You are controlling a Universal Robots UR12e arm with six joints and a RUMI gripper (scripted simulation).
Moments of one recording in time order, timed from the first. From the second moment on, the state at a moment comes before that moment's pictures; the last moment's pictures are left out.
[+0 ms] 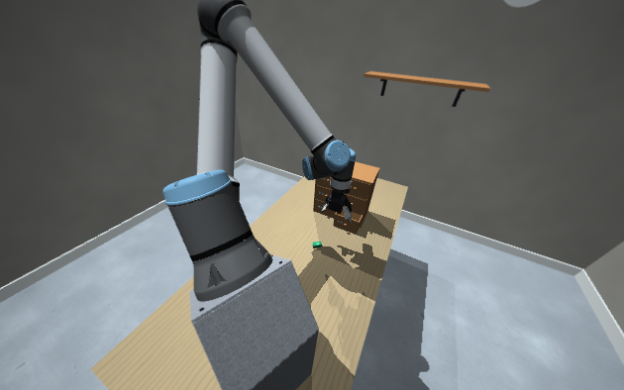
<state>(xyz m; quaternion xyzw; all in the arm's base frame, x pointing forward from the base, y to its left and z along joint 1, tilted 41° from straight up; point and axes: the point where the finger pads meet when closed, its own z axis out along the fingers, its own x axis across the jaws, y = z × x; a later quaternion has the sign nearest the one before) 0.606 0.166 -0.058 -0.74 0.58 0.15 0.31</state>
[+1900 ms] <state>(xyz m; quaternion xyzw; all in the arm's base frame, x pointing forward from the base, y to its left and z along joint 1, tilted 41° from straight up) 0.597 0.142 -0.065 -0.48 0.80 0.26 0.23</state>
